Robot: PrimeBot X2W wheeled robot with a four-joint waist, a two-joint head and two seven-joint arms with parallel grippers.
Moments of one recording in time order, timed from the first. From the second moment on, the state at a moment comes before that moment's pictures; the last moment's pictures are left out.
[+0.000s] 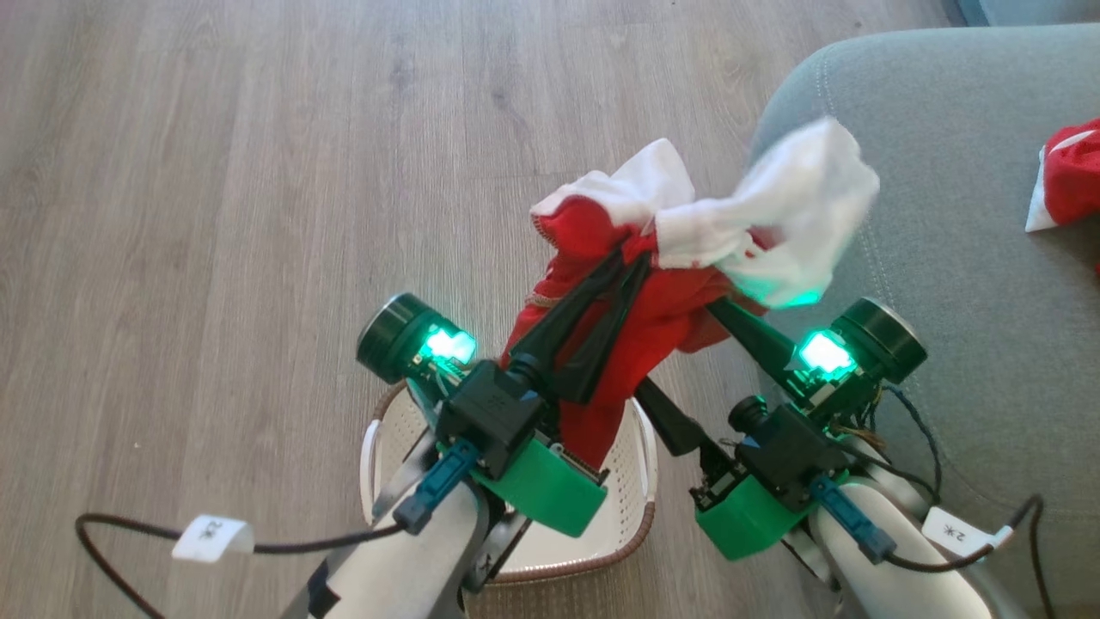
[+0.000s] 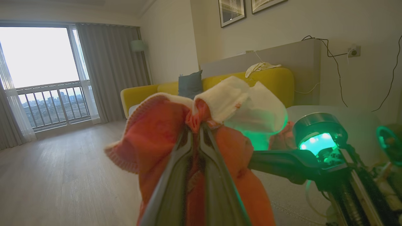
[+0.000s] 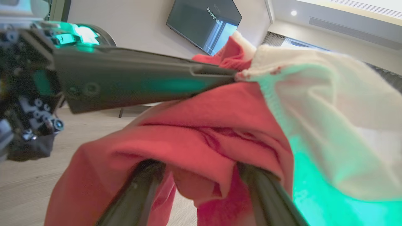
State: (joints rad) left arm -0.35 0.05 -0.62 -0.04 -0.13 0.04 -0.26; right arm -0.26 -0.21 0.49 -0.03 -0.14 0.12 -0.26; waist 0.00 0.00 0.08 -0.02
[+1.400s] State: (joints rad) left arm -0.34 0.05 -0.61 -0.01 -0.13 0.04 -0.26; right arm -0.25 -0.15 0.23 -0.10 -0.02 0.13 -0.26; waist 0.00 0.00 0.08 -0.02
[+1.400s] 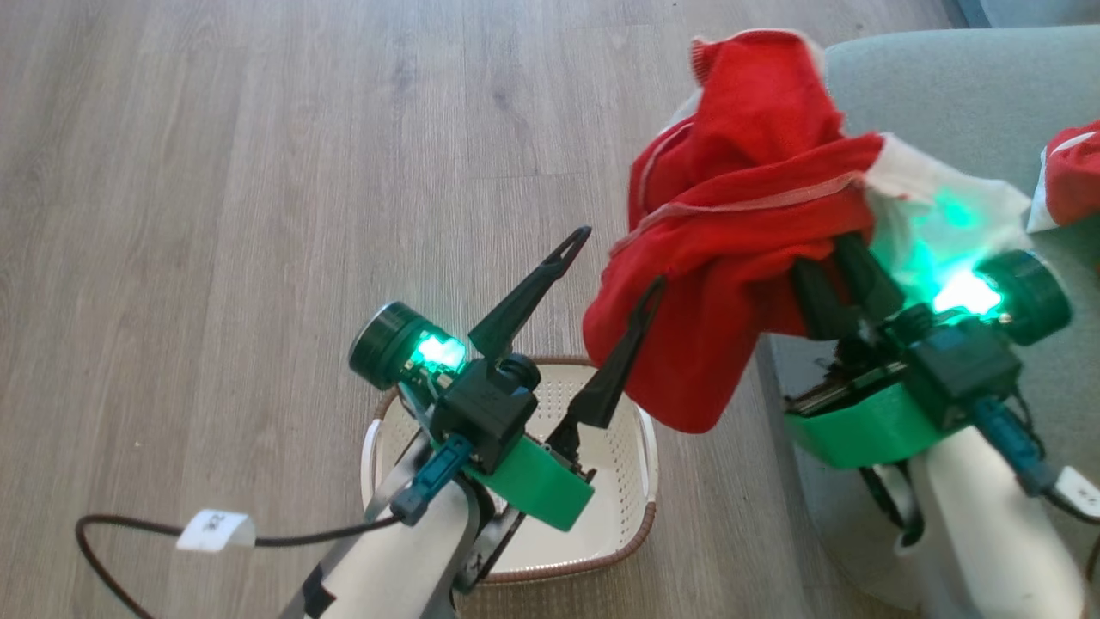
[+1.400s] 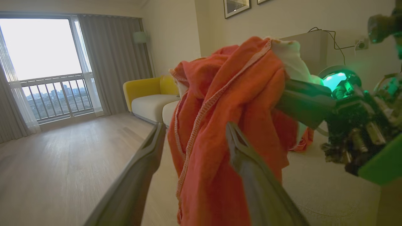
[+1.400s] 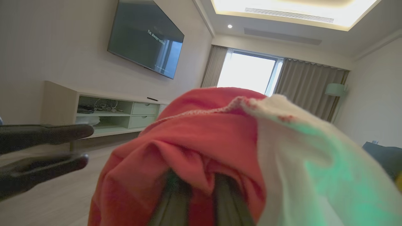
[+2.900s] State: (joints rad) left arm -0.18 0.05 -0.56 0.20 -0.11 -0.02 -0.26; right arm -0.13 -0.11 -0.06 0.08 0.12 0.13 -0.26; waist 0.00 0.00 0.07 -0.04
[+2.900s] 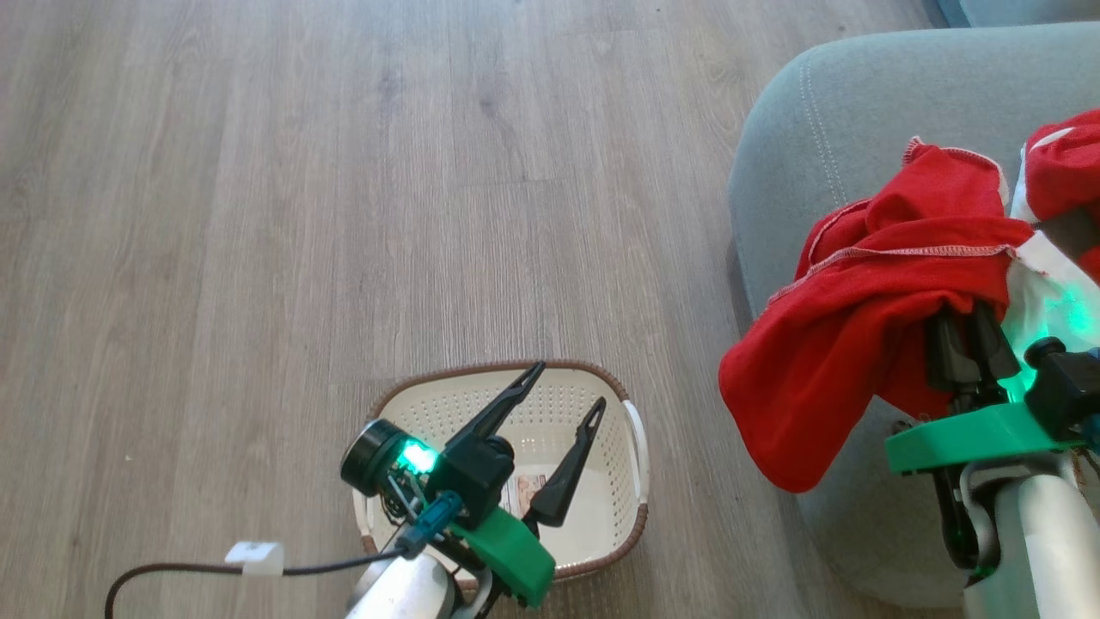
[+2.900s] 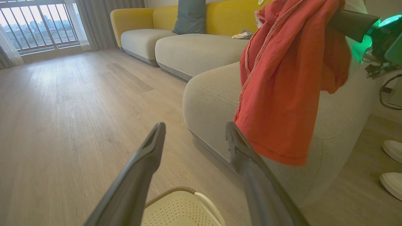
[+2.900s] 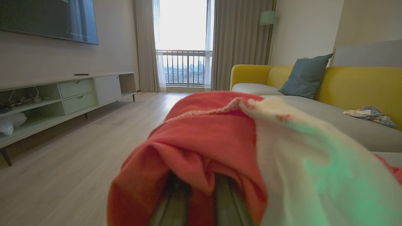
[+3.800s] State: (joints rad) left arm -0.19 0.05 -0.57 0.18 -0.11 -0.01 -0.26; right arm -0.14 -0.11 -0.09 0.04 0.12 0.13 -0.26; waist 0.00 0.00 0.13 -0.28
